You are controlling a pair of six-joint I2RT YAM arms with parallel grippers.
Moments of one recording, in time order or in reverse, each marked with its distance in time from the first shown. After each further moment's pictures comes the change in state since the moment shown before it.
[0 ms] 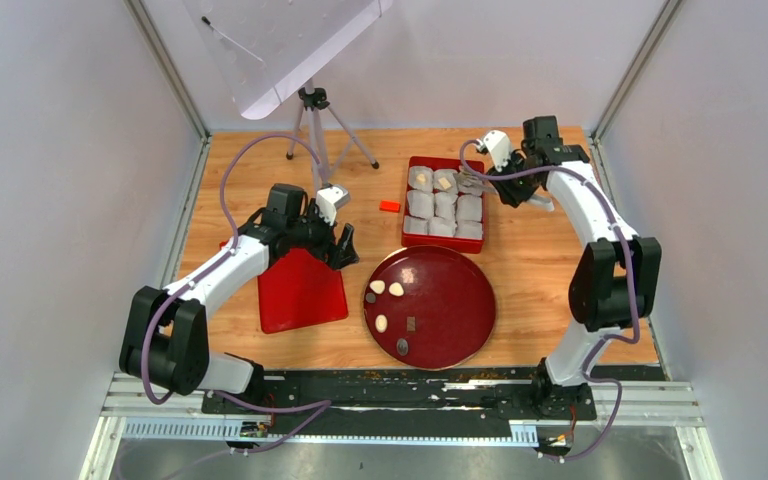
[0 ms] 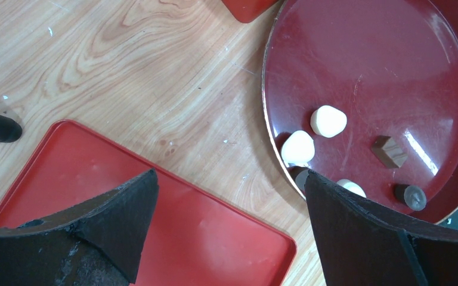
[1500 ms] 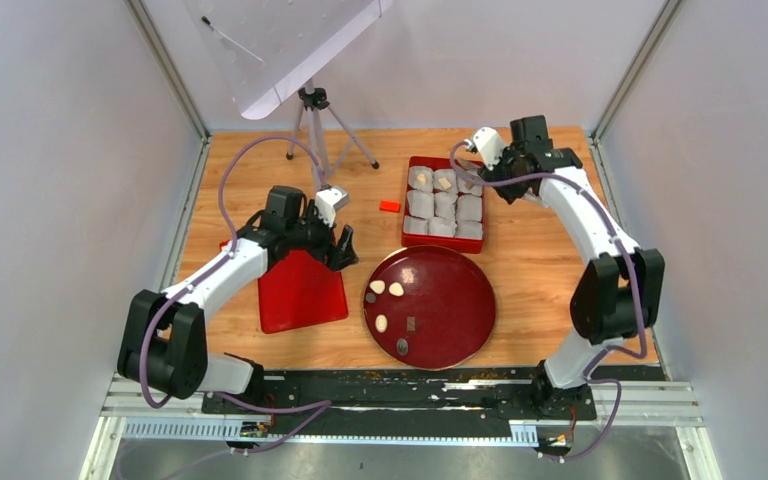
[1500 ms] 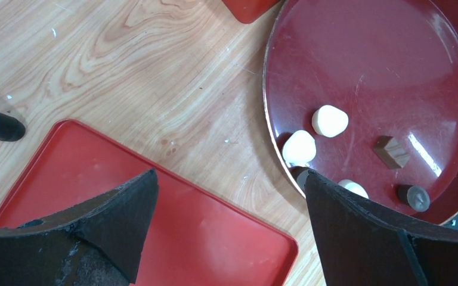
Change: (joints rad) left arm 0.000 -0.017 -0.023 0.022 -0.004 0.001; right arm 0.060 0.011 0.019 0.060 0.148 0.047
